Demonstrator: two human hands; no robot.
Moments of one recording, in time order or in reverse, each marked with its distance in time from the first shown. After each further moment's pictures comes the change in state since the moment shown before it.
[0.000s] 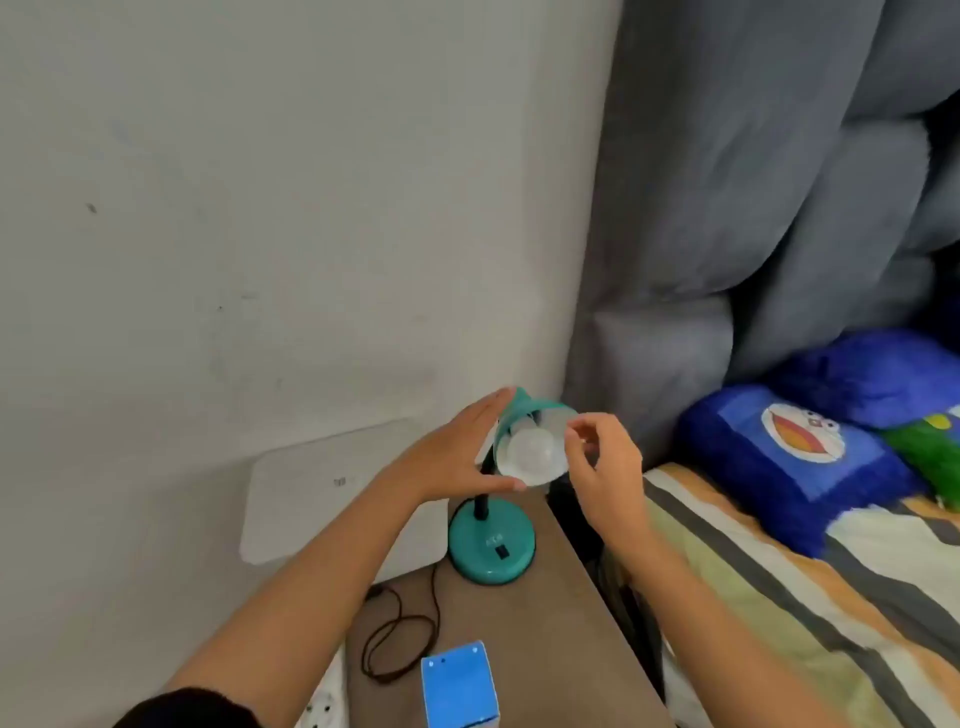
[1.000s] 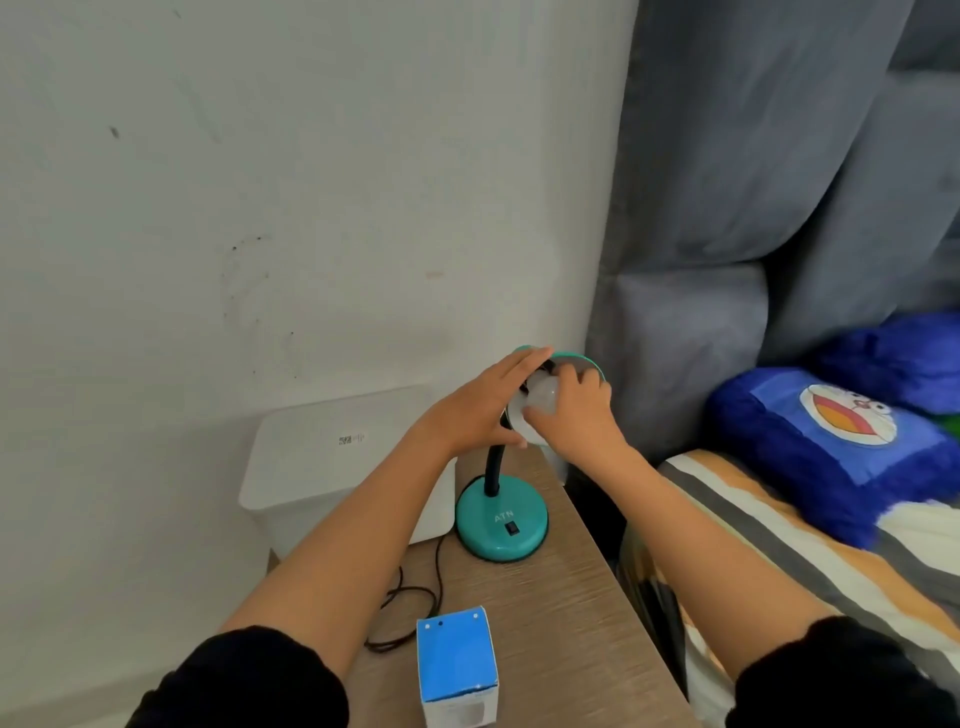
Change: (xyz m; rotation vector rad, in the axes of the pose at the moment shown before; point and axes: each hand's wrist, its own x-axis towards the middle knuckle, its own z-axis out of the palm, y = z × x) left_hand 0.024 -0.015 0.038 0.105 0.175 0.137; right_hand 0.026 0.022 0.047 -0.465 -0.333 0.057
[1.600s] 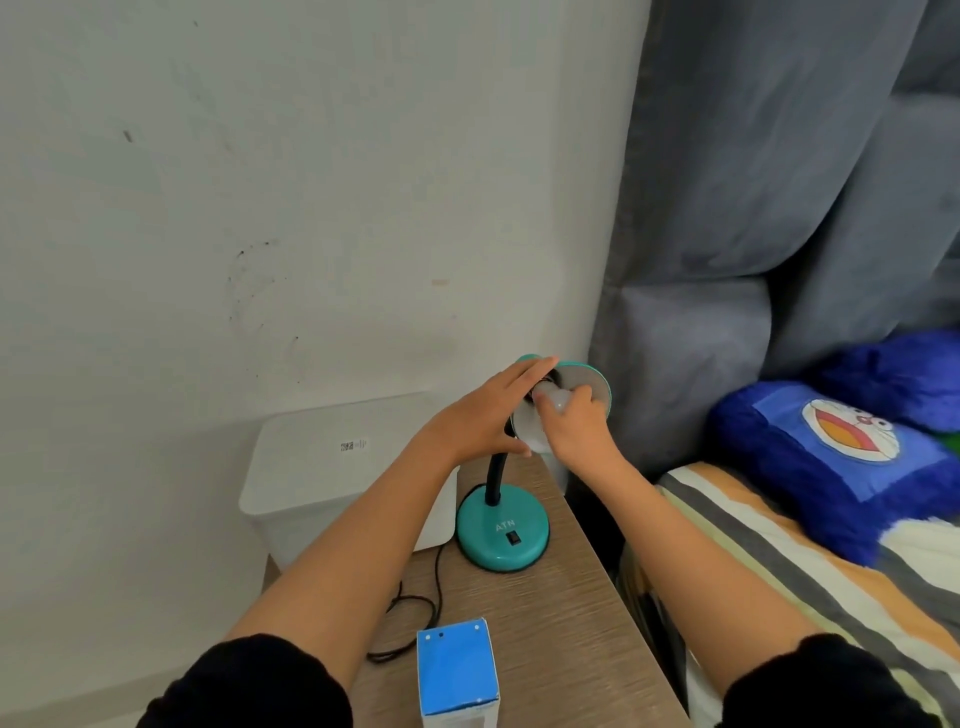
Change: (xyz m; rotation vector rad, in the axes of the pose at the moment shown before) left_hand 0.001 -0.004 0.001 -0.006 0.001 -0.010; right_hand 0.001 -0.010 0.007 0.387 0.007 0.221
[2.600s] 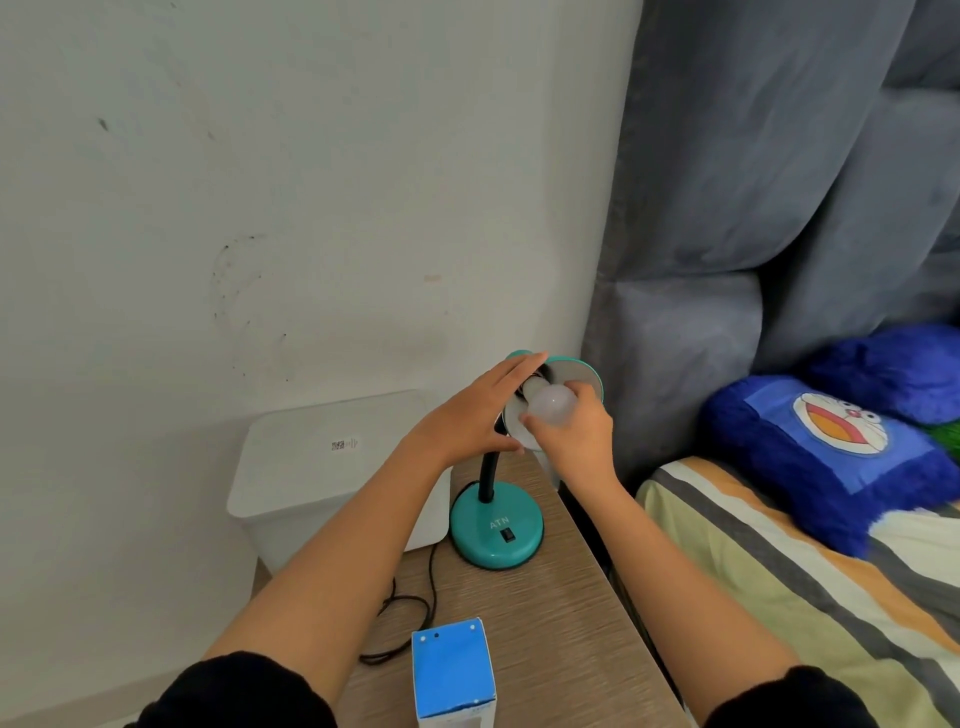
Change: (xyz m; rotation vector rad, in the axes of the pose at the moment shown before) left_hand -0.005 -0.002 0.001 -0.079 0.034 -0.009; right_hand -0.009 0.016 0.005 0.114 0.169 -0.131
